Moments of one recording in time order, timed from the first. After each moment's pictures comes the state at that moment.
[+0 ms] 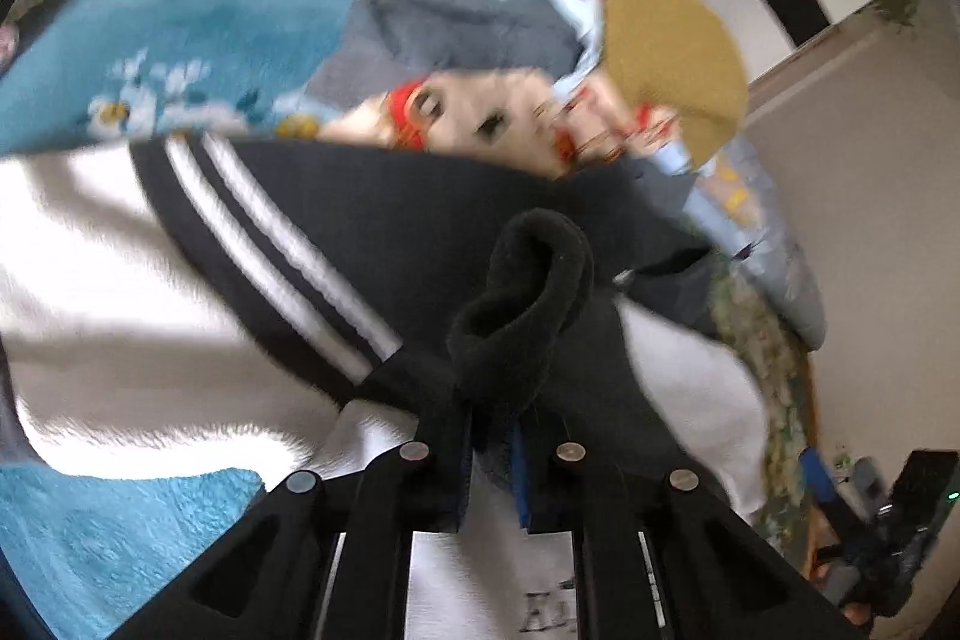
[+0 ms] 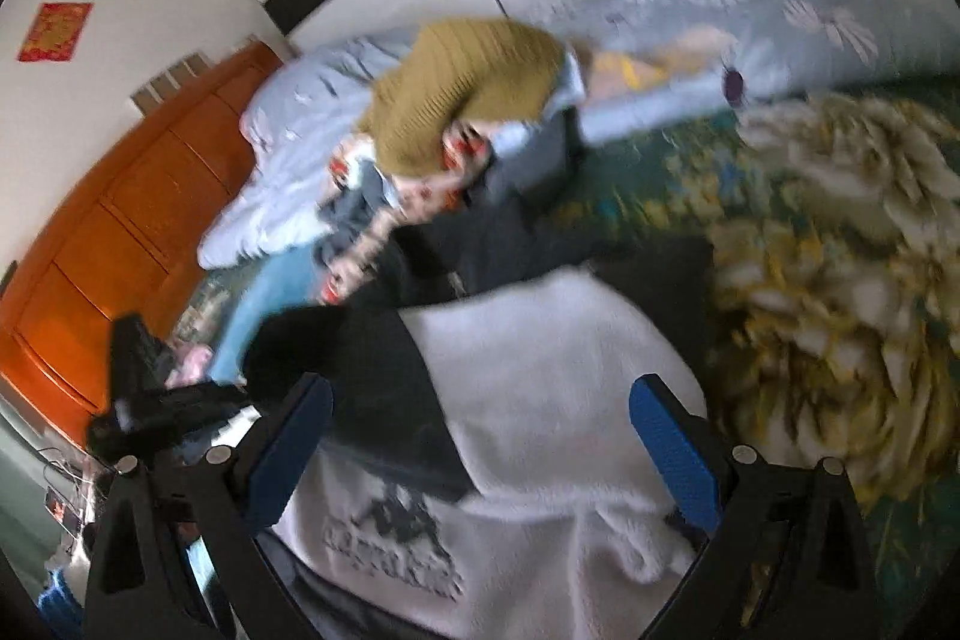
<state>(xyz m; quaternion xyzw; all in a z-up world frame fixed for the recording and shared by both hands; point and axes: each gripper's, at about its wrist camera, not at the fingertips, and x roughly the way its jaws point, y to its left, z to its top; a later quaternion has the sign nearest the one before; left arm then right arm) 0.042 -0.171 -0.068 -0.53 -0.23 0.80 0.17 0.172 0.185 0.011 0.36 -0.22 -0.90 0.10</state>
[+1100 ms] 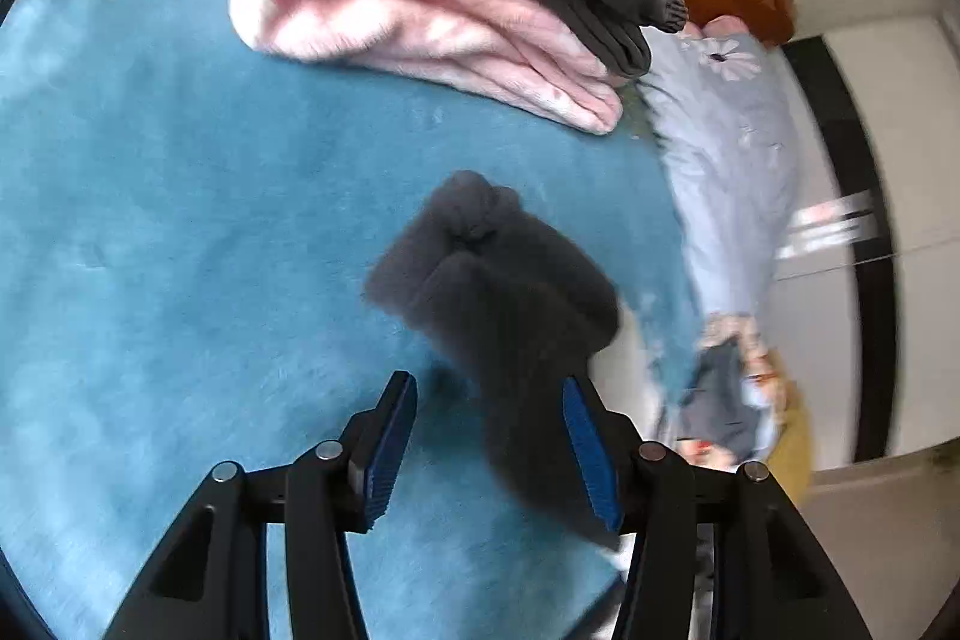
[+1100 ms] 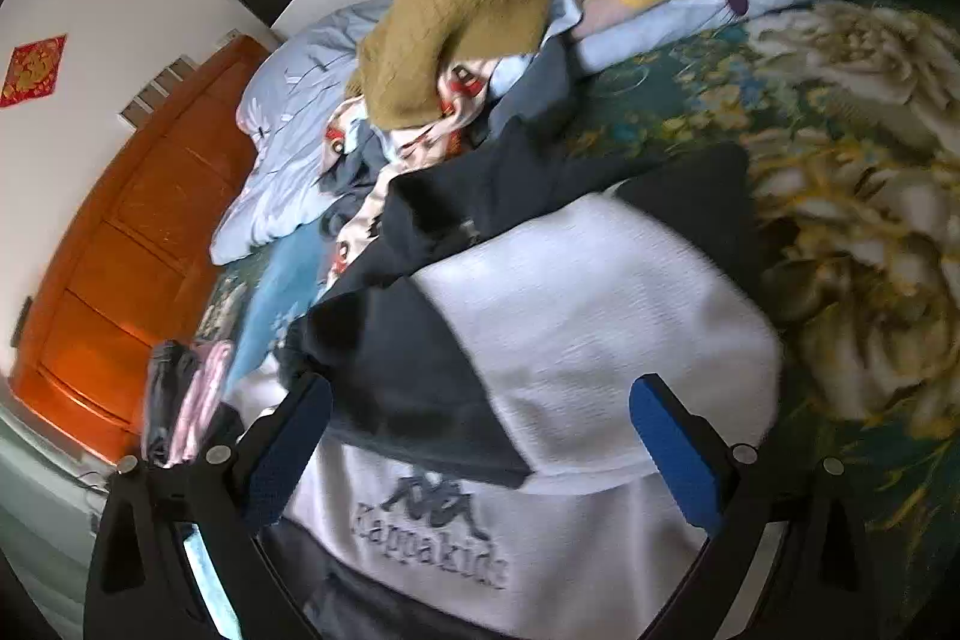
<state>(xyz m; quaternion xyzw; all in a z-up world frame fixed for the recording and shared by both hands) 0.195 -0.477 -0.111 -0.35 -0.56 0.74 -0.11 0.161 0.172 -0.020 0.42 -0.28 -0.86 0.11</state>
